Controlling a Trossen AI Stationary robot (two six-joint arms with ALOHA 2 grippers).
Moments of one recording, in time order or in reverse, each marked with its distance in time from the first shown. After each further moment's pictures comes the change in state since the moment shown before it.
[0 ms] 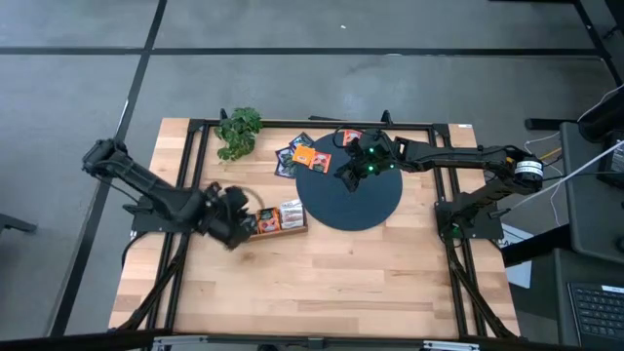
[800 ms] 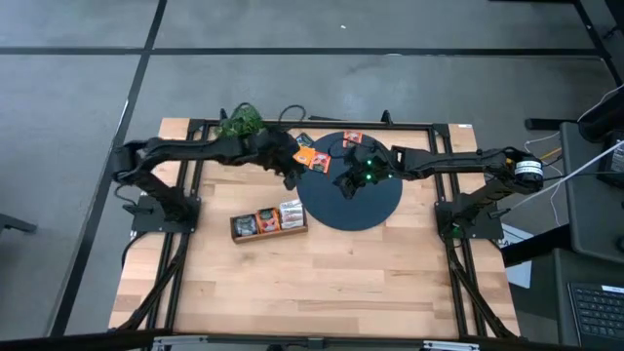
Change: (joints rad) left arm 0.811 0.305 0.105 0.824 0.769 0.848; right arm 0.107 0.000 0.000 -0.025 0.110 0.137
